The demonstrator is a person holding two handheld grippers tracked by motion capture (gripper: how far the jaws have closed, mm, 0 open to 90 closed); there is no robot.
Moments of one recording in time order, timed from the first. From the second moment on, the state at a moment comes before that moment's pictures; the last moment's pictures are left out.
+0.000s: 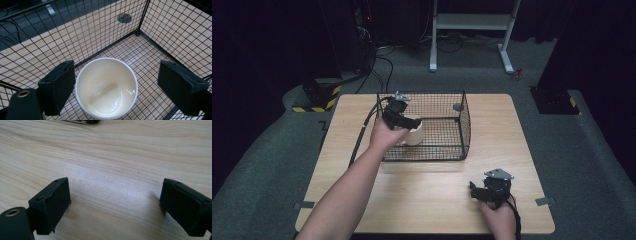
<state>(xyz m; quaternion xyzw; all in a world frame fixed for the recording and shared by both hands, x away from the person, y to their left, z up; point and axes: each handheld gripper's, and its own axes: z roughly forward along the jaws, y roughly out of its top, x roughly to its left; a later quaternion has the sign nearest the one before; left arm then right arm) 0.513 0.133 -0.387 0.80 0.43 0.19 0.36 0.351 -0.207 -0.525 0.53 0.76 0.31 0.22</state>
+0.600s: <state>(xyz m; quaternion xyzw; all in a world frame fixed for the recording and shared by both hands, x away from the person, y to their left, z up) 0.499 0.137 -0.386 0.81 0.42 0.19 0.37 0.350 -0.207 -0.525 0.53 0.76 0.31 0.22</state>
